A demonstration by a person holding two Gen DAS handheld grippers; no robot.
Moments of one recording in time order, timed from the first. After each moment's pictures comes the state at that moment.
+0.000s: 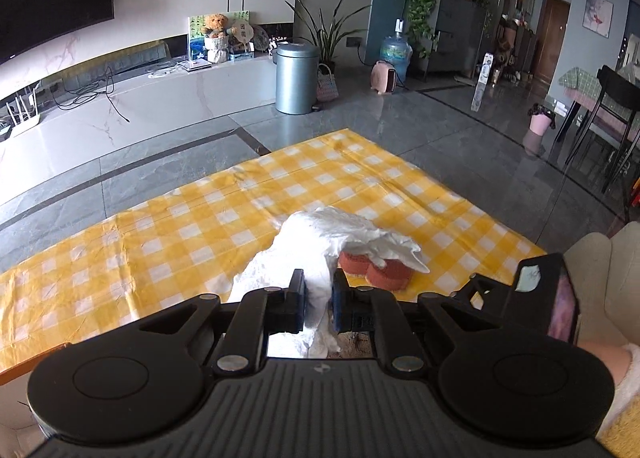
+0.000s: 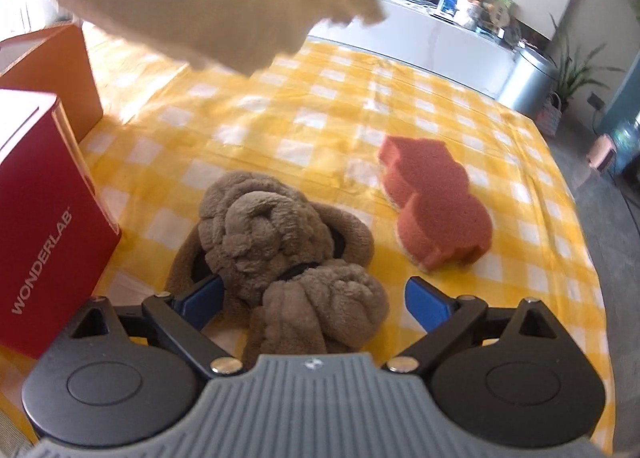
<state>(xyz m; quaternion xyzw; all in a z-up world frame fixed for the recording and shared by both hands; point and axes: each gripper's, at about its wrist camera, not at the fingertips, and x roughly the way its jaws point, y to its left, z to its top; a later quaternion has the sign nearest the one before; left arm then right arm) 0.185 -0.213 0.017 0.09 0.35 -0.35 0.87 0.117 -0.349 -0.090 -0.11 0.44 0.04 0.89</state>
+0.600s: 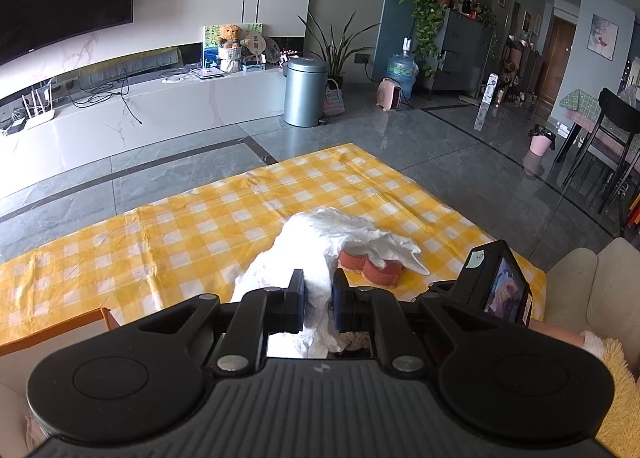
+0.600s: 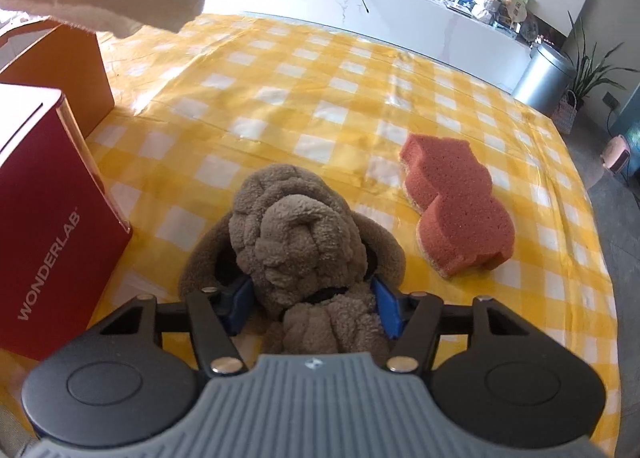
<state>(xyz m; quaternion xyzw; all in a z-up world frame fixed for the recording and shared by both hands) 0.154 -0.178 0.037 0.06 0.33 -0.34 0.88 0.123 -0.348 -0.088 -0.08 0.46 0.05 0.88</state>
